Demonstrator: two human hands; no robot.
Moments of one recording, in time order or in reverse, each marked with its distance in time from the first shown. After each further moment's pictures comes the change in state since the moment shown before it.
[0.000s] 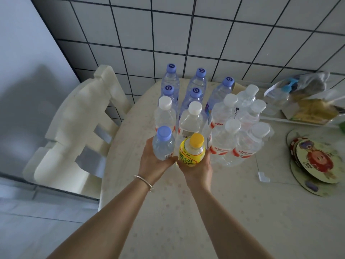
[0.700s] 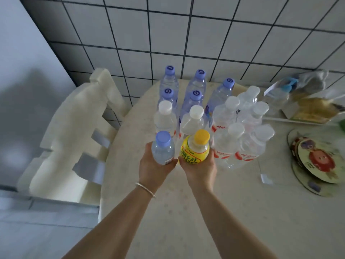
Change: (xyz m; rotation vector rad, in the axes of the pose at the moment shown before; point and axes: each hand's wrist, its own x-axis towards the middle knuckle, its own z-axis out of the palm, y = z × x) left_hand 0.003 -0.002 0.002 0.057 0.111 0.001; right_hand 0.001 -0.028 -0.001 0.065 0.092 0.058
